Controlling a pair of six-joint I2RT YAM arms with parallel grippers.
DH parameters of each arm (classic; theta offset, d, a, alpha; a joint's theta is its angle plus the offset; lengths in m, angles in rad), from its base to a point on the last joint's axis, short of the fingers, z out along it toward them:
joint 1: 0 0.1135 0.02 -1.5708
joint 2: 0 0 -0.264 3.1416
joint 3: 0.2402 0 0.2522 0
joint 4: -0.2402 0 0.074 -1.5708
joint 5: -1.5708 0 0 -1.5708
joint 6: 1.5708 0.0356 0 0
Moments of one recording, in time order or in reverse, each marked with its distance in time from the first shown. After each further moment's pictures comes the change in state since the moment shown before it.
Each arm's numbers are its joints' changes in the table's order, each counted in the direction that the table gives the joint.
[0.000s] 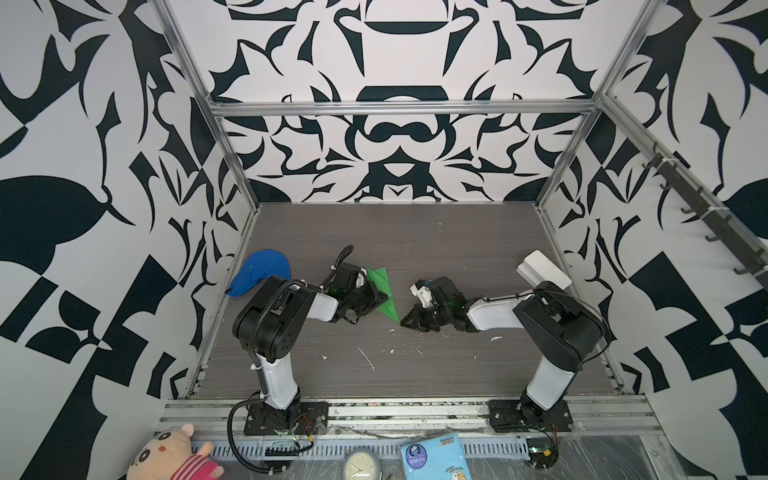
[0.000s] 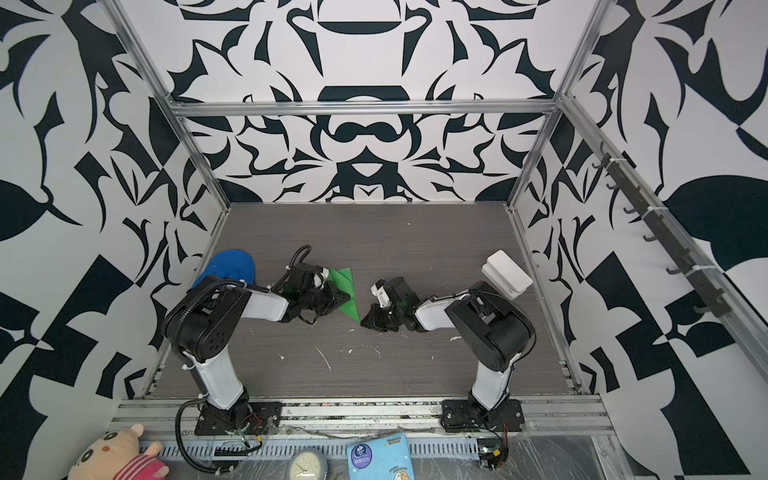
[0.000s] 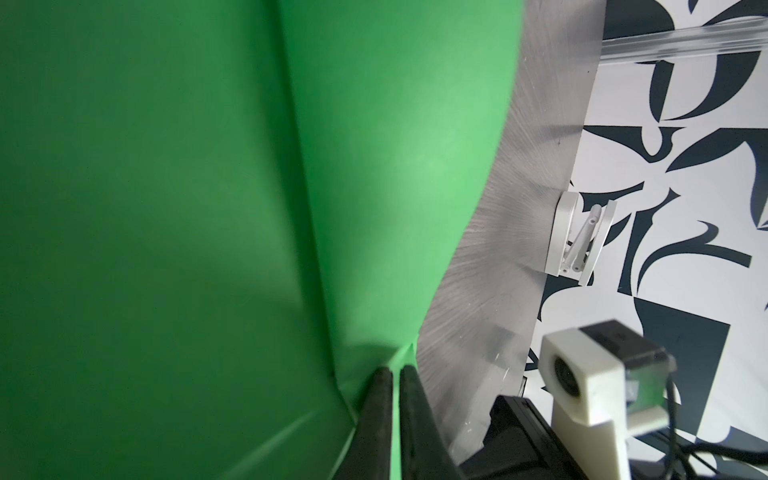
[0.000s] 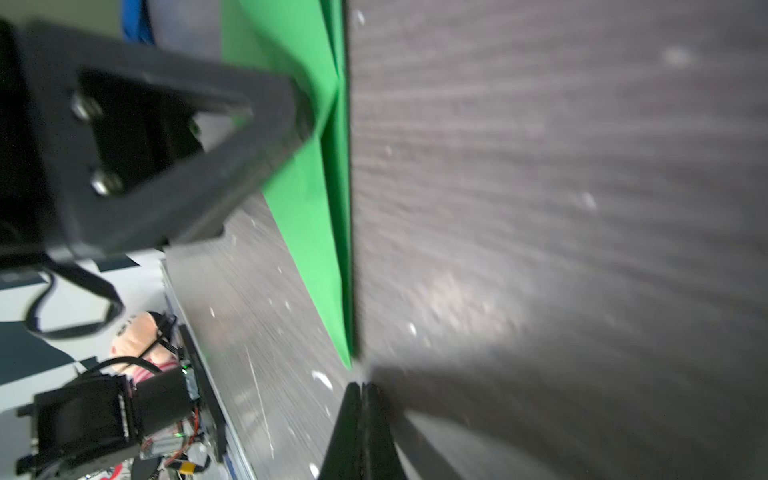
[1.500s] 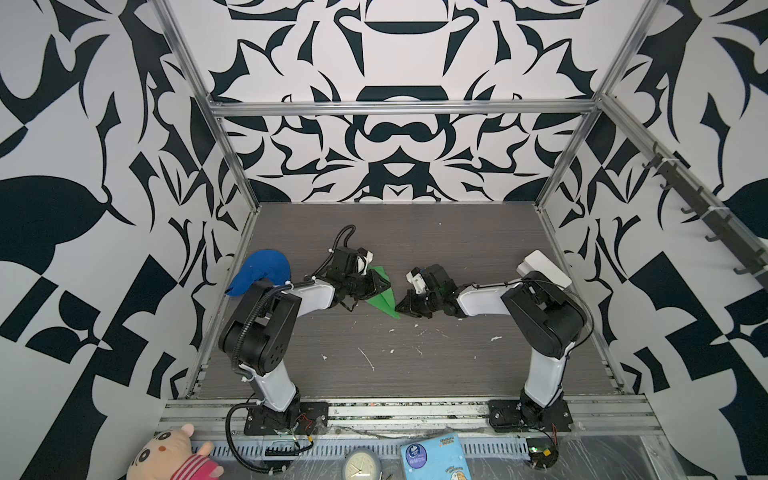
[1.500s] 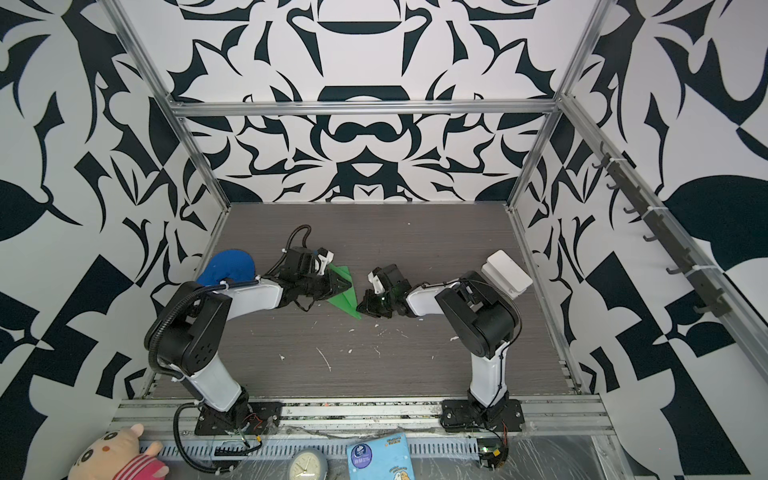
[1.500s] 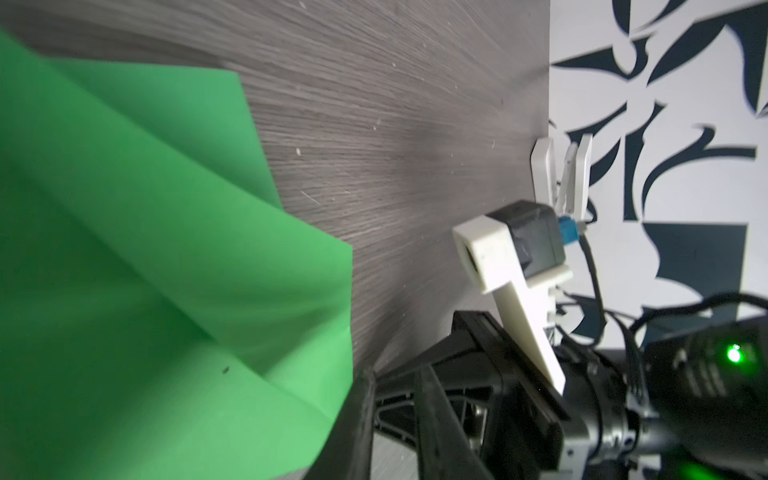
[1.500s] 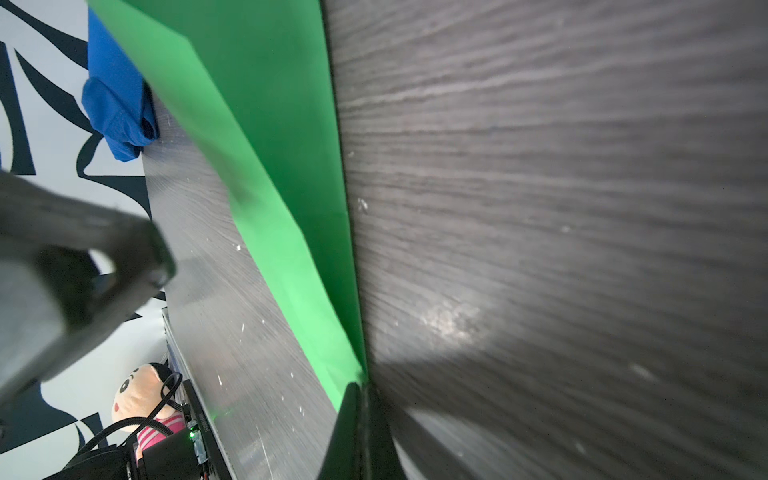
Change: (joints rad) left arm 0.019 -0.111 0.151 -0.295 -0.089 0.356; right arm -0.027 0.142 0.187 -0.031 -0.035 0.041
